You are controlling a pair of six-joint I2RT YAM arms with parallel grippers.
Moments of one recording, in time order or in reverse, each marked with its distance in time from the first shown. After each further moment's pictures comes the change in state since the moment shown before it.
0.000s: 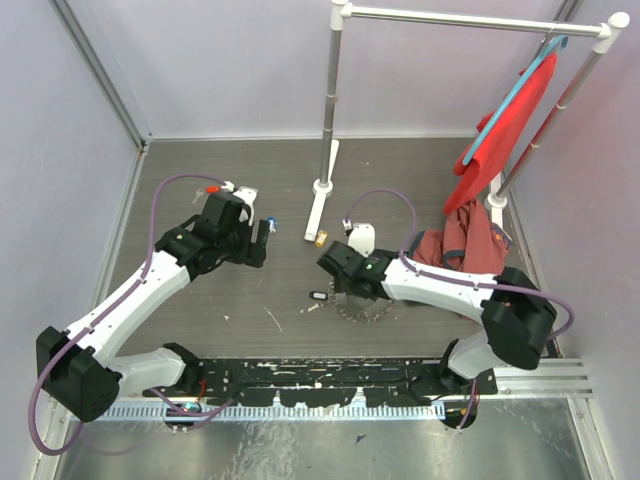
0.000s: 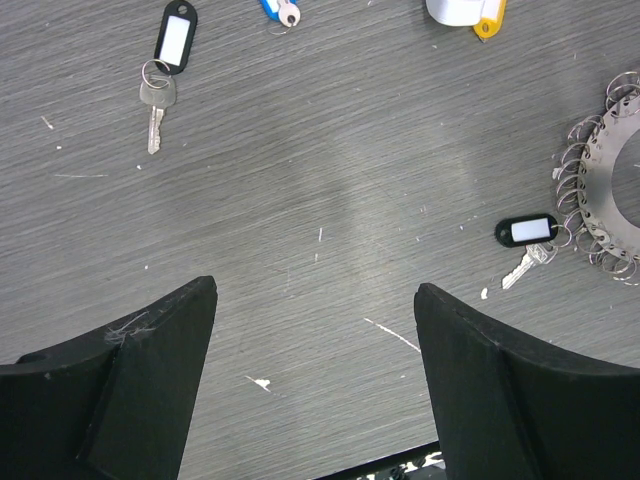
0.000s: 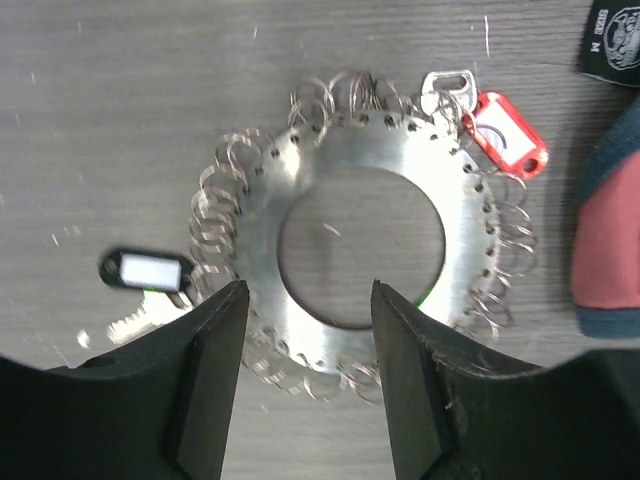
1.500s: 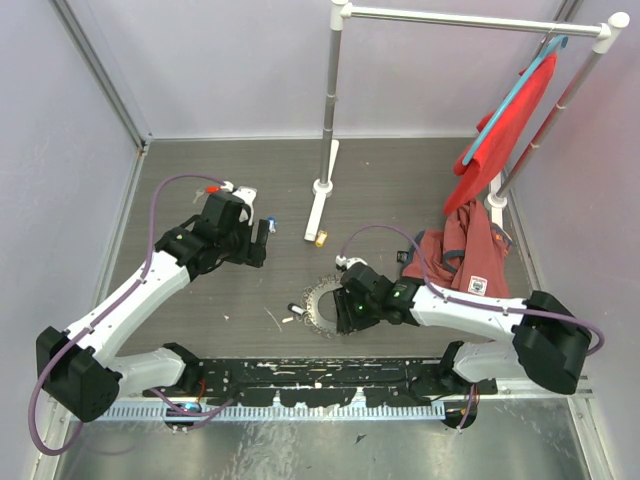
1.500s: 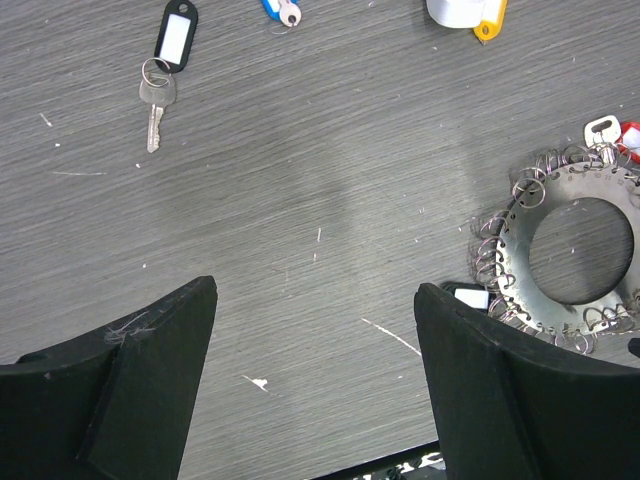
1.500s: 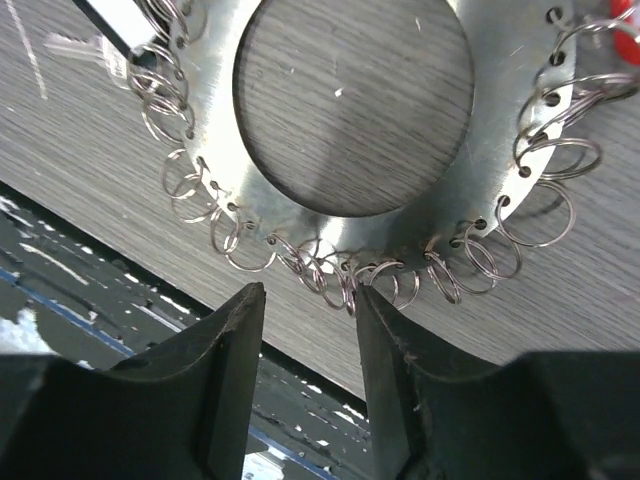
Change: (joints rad) left arm 0.000 0.000 0.000 0.000 -0.002 -0.011; right arm -0.002 -0.205 -0.299 0.254 -0.553 -0.209
